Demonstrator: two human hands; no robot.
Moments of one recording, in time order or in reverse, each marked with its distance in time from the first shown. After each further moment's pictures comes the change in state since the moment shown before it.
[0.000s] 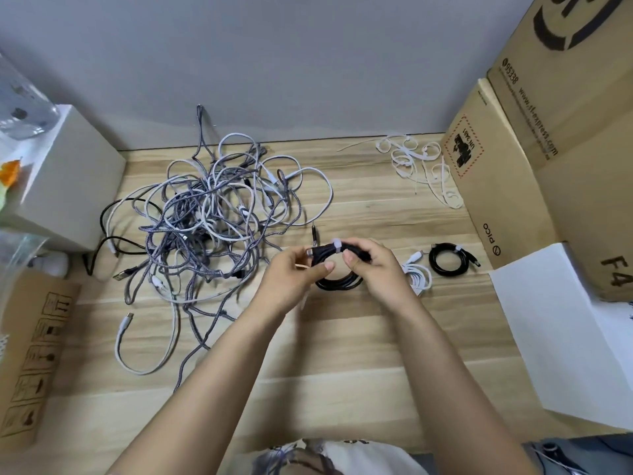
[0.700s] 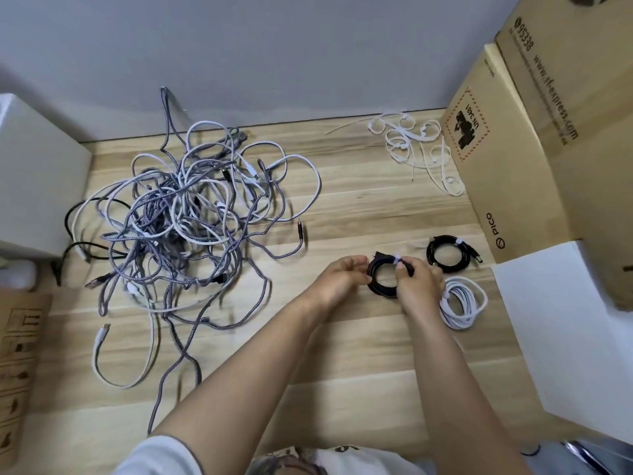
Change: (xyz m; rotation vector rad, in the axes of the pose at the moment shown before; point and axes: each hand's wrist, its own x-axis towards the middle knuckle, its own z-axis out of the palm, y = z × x) left_hand 0.055 -0.026 0.082 -0.115 -0.287 -0.325; right_hand 0.019 0.082 -0.055 -0.450 0.458 0.521
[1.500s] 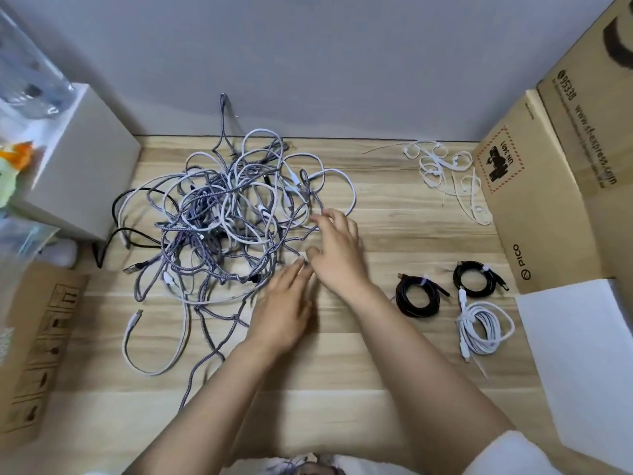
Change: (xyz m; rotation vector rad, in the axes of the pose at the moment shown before) left_hand -0.055 -0.052 -0.105 1.055 0.442 0.413; right_hand -0.066 -0.135 0.071 -0.299 -0.217 -0.762
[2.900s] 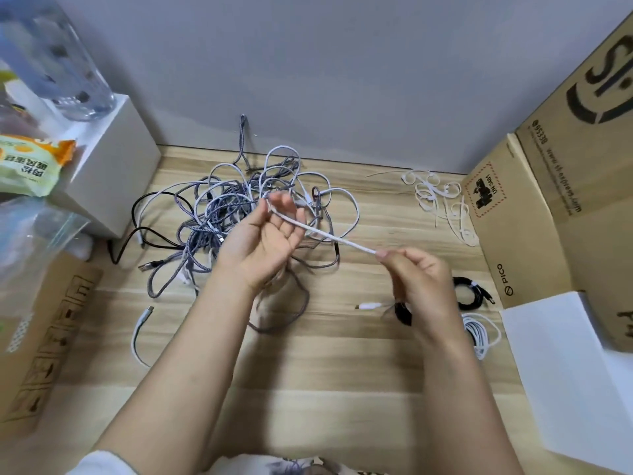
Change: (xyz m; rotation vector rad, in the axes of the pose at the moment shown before) left_hand 0.024 0.015 -0.125 -2.364 -0.062 -0.312; right_hand -0.087 -0.029 -0.085 0.934 0.244 0.185
